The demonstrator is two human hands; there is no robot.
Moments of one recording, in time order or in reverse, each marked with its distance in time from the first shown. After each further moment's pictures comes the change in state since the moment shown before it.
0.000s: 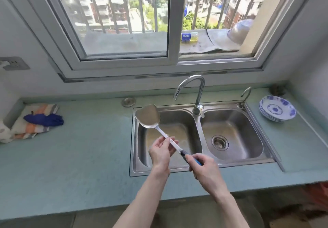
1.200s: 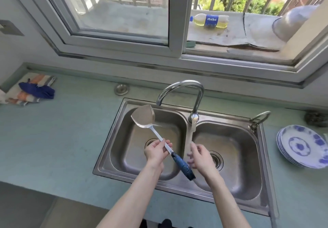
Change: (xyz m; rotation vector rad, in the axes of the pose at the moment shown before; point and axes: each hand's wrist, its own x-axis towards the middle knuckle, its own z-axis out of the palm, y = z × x) left_hand 0.104 -0.085 0.125 -0.116 0.361 -0.163; right_hand 0.227 0.064 -0.108 -0.059 -0.205 0.230
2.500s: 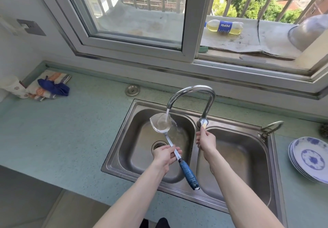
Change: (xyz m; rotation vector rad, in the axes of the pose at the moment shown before) left_hand 0.005 0.005 -0.008 0.107 -0.102 -0.107; right_hand 0.104 -0.021 0.019 0.234 0.161 0.077
